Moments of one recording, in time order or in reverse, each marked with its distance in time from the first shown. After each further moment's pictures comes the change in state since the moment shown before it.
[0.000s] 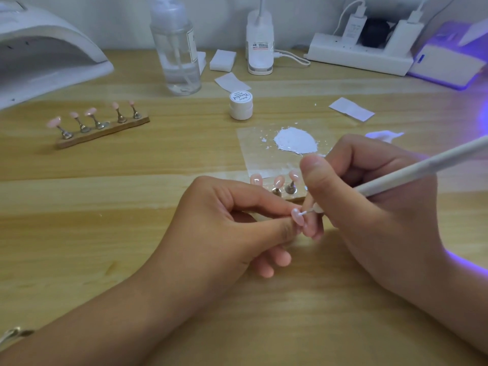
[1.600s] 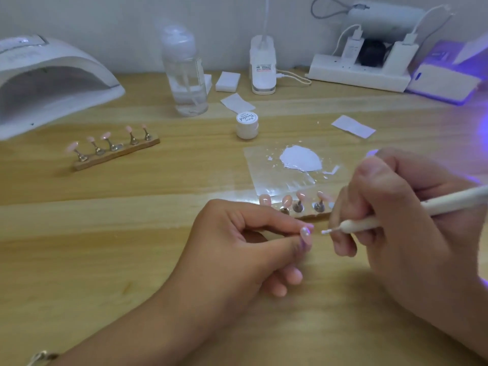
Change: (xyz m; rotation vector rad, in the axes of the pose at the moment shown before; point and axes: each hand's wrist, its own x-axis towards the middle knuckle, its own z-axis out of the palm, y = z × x) left_hand 0.001 0.005 0.003 -0.094 0.056 -0.072; right_hand 0.002 -0.008 -0.005 -0.019 0.063 -0.157
